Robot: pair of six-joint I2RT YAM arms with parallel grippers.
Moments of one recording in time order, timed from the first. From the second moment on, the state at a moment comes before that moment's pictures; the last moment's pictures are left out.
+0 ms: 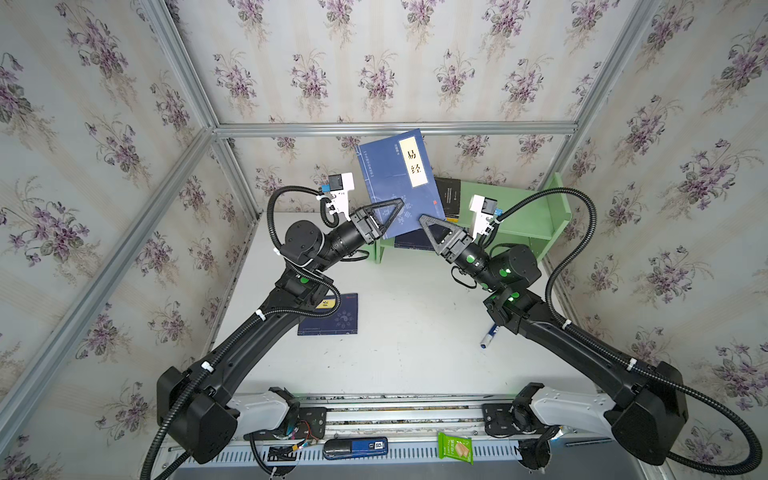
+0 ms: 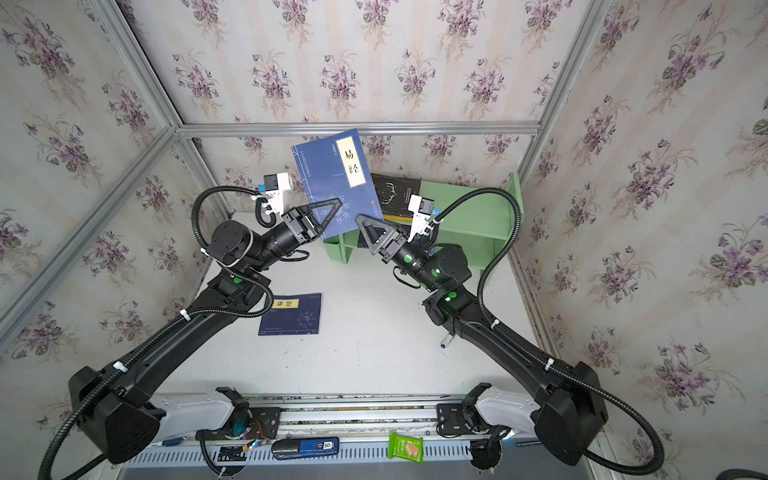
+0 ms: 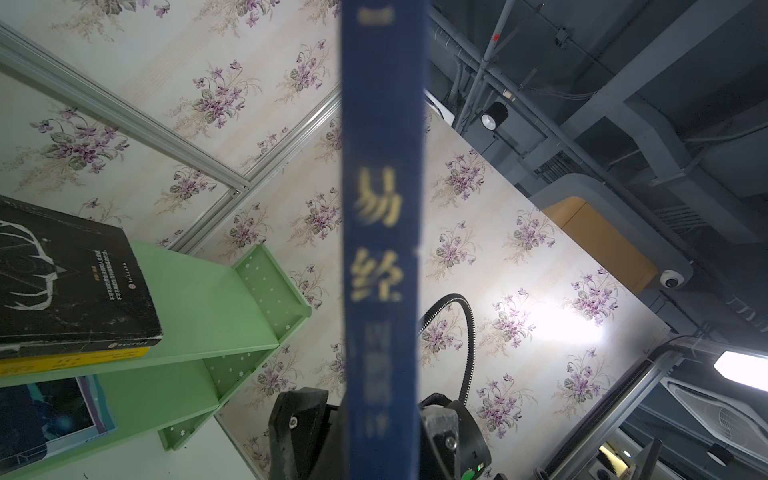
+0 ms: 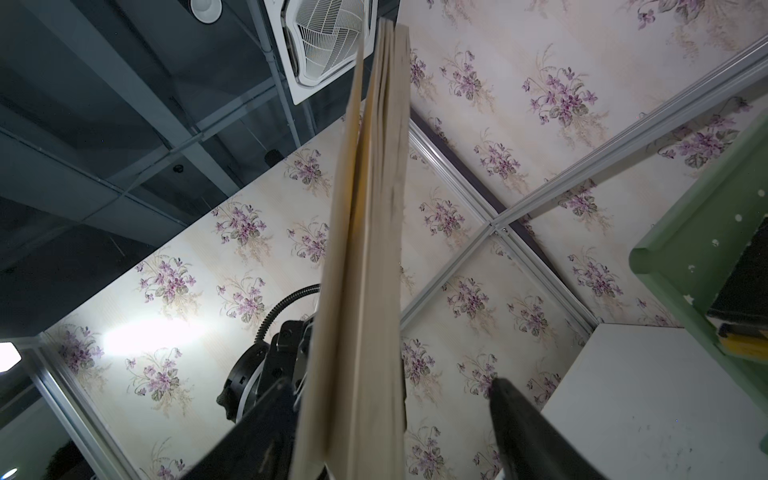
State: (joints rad) left arm -0.54 1.28 1.18 0.54 0.49 -1.08; right arm 0.62 1.21 0.97 0.69 -0.30 0.98
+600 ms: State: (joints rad) left arm -0.55 1.28 1.17 0.53 0.46 -1.08; right arm 0.54 1.25 0.99 0.71 -0.38 1.09
